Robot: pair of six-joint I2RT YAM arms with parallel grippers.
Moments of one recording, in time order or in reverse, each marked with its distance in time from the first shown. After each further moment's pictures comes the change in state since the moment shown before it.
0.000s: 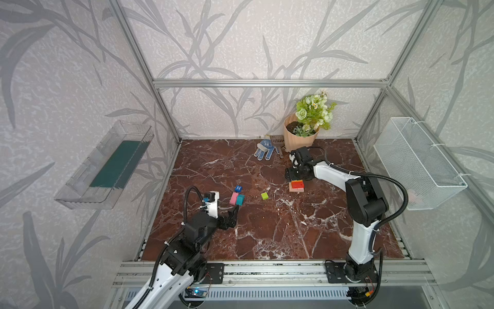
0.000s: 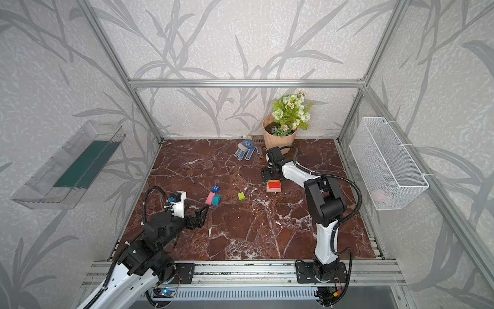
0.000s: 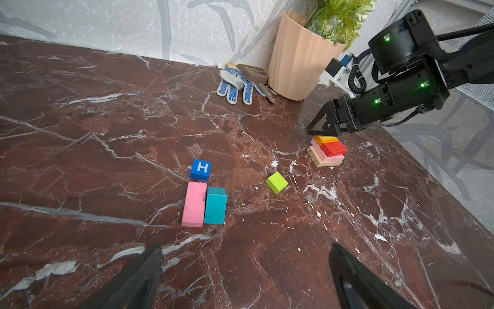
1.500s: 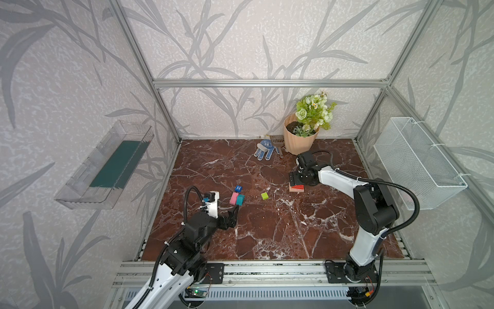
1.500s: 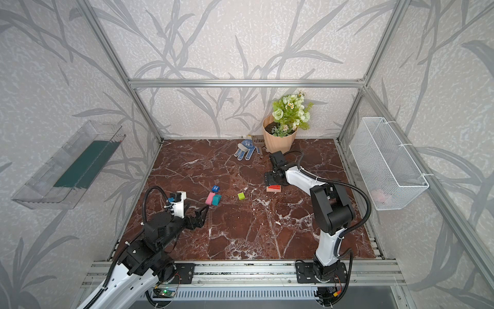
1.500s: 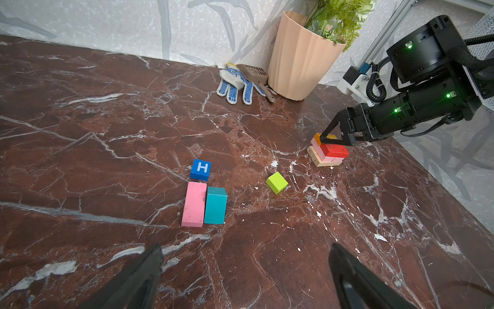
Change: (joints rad) left arm 0.000 0.000 0.000 0.000 0.000 0.000; right arm 0.014 -0.117 -0.131 -0.024 0.111 0.095
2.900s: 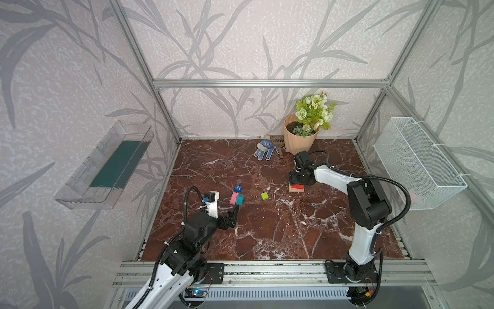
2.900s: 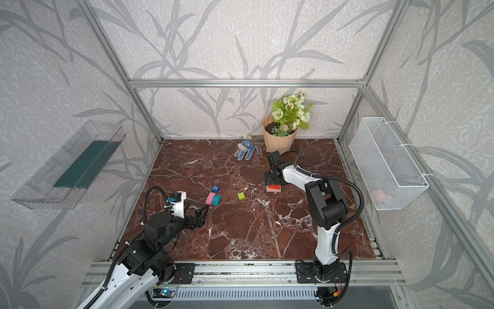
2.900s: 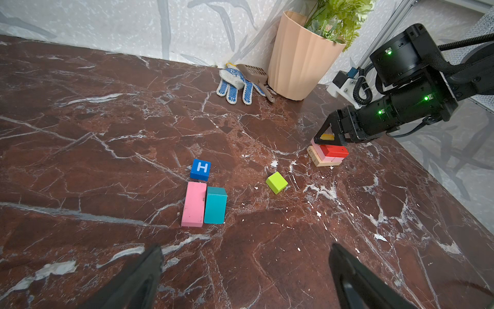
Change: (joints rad) left arm -0.001 0.000 0.000 0.000 0.000 0.000; right arm 0.001 0.078 0.050 0.001 0.010 0.026
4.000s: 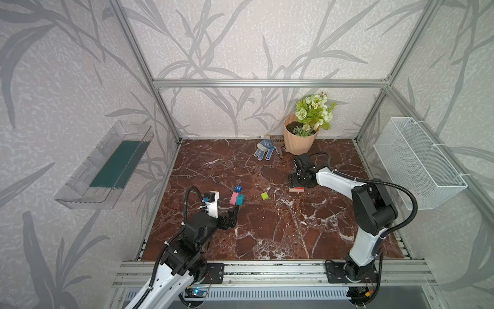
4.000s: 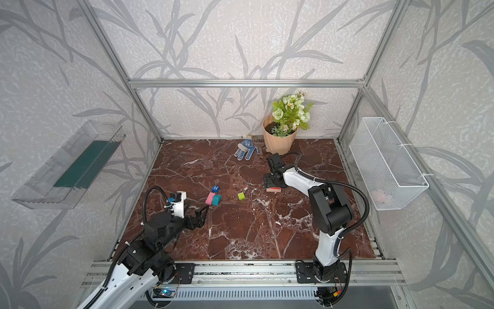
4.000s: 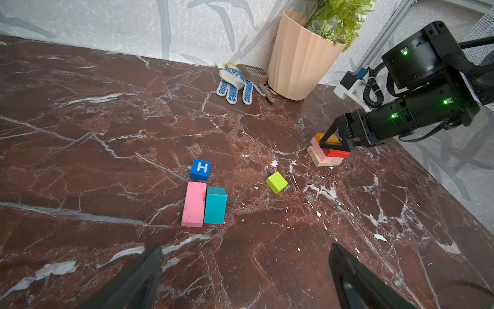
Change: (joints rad) left arm 0.000 0.000 0.000 0.000 0.000 0.000; right arm 0.037 -0.082 -0.072 -0.013 0.021 0.005
